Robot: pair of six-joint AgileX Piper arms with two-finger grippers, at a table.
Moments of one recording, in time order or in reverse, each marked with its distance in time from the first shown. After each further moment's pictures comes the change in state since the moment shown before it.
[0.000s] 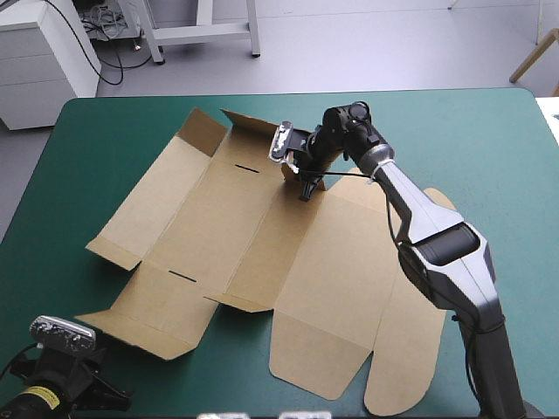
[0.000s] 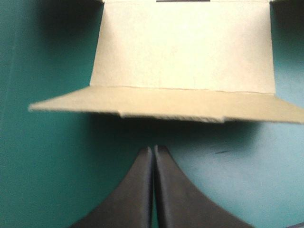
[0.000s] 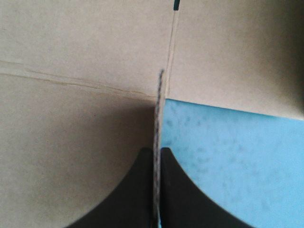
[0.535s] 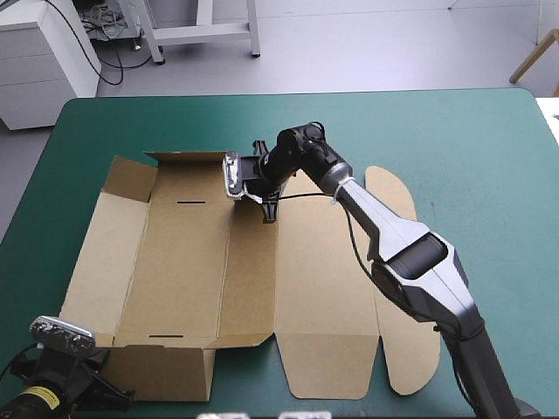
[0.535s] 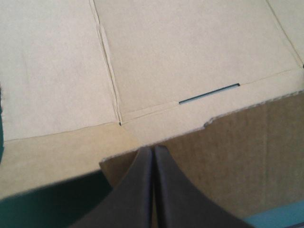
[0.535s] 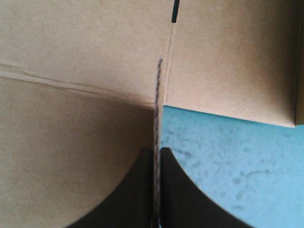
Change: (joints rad) left arm 0.000 0.000 0.000 0.000 0.000 0.002; right arm 0.165 0.038 -0.043 0.088 -0.061 -0.268
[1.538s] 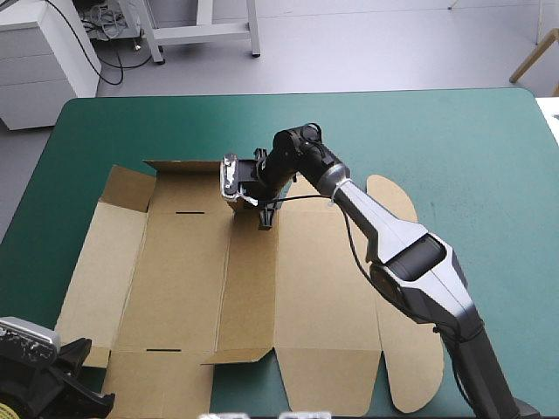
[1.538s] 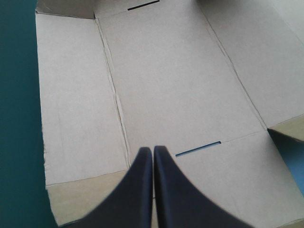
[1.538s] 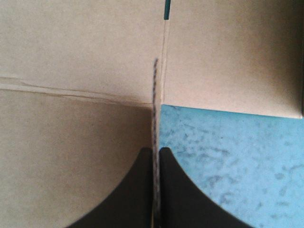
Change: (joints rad) left arm 0.000 0.000 -0.272 -0.046 0.121 -0.003; right arm 0.014 0.000 -0.005 0.010 0.080 0.124
